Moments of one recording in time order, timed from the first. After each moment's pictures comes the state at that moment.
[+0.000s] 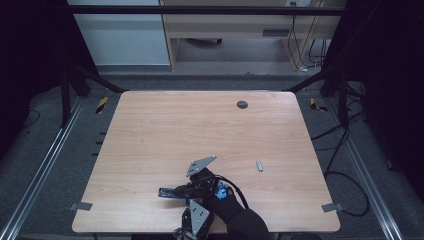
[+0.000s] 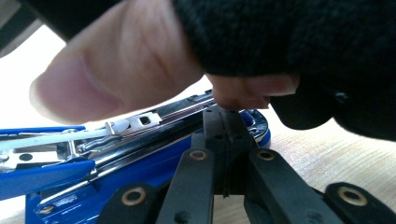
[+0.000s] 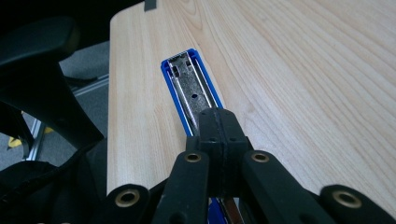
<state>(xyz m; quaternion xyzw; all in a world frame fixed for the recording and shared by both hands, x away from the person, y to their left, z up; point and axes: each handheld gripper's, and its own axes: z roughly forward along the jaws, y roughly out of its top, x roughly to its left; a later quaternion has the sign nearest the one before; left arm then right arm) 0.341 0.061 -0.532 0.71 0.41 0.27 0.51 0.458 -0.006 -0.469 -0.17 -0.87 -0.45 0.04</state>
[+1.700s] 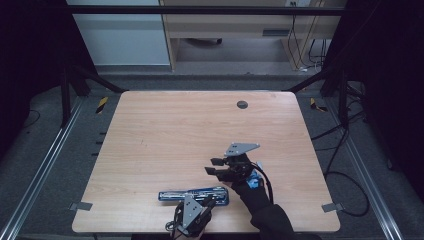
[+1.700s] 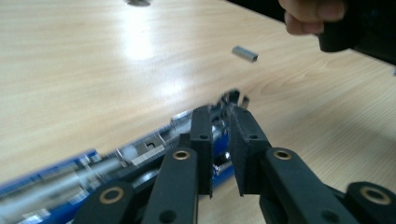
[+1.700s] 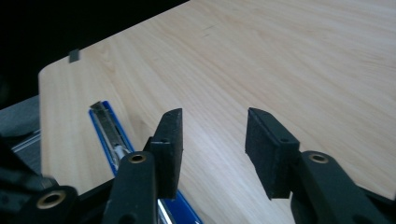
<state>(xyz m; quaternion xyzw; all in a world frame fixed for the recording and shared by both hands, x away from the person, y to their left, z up) 0.352 0.083 -0.505 0.73 0.39 0.22 0.52 0.478 -0.100 -0.438 -0.28 -0.82 -0.50 -0.06</state>
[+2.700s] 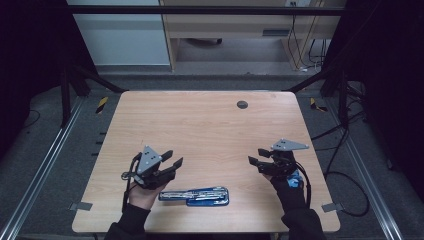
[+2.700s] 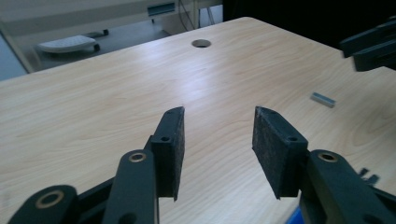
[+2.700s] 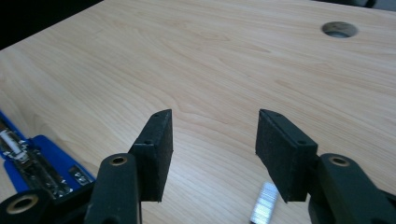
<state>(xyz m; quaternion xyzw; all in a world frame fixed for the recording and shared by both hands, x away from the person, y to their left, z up) 0.436 0.187 -0.408 0.75 0.37 0.25 0.48 0.479 -0.212 -0.436 -0.41 -0.77 -0.47 -0.16</state>
